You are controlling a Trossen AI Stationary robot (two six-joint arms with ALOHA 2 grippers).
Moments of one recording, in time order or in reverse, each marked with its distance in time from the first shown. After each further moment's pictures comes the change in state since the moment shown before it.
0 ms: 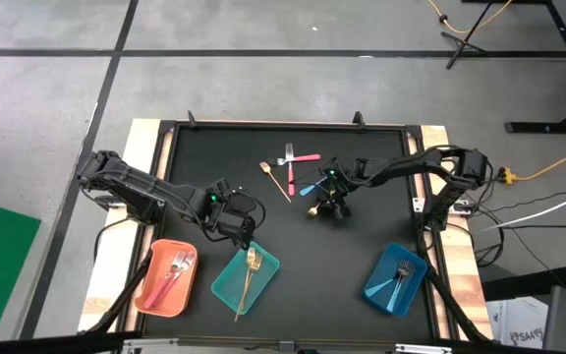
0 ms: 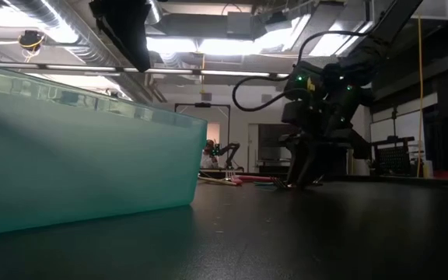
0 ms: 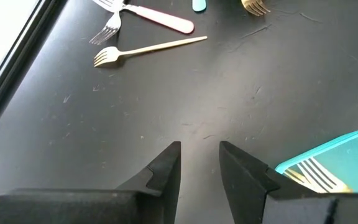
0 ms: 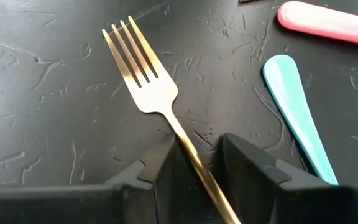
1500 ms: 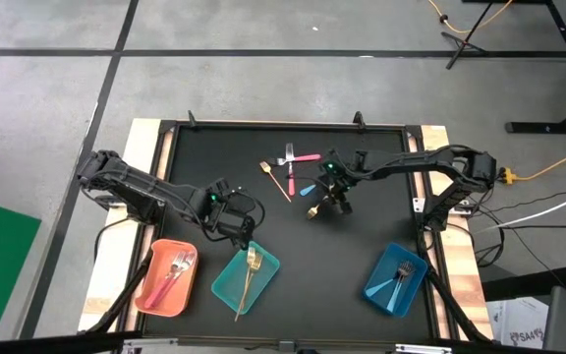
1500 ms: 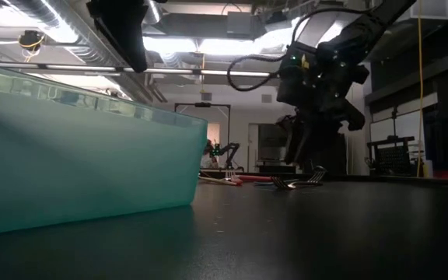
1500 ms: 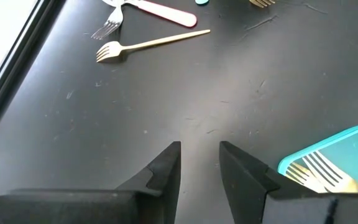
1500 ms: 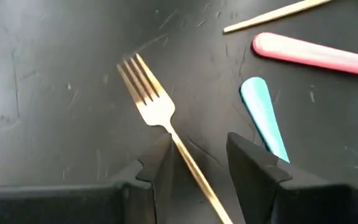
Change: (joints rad) left arm 0.000 -0.001 0.000 -0.023 0.005 0.002; right arm 0.000 -0.092 0.129 -0.238 -0.001 0.026
